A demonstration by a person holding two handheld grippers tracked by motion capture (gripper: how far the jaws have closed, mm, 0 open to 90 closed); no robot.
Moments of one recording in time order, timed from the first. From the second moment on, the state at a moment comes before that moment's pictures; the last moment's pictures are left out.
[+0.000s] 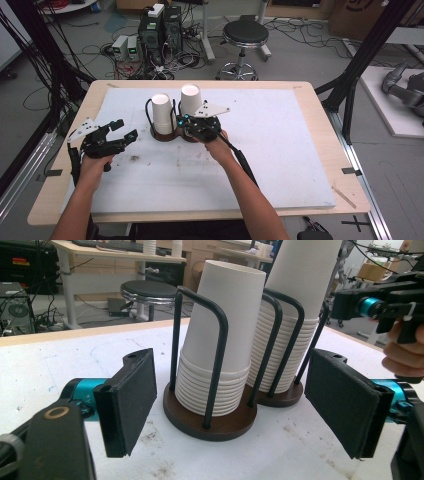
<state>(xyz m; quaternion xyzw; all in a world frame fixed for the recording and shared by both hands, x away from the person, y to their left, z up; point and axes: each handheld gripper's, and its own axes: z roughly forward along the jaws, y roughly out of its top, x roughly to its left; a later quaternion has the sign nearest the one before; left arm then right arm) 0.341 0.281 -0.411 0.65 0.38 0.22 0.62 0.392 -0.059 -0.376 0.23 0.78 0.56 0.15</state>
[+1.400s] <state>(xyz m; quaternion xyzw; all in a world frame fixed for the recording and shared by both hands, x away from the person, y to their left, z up) 0.348 0.285 -0.398 0.65 0.37 0.23 0.62 0.400 0.009 -0.442 0.29 0.79 0.52 0.16</state>
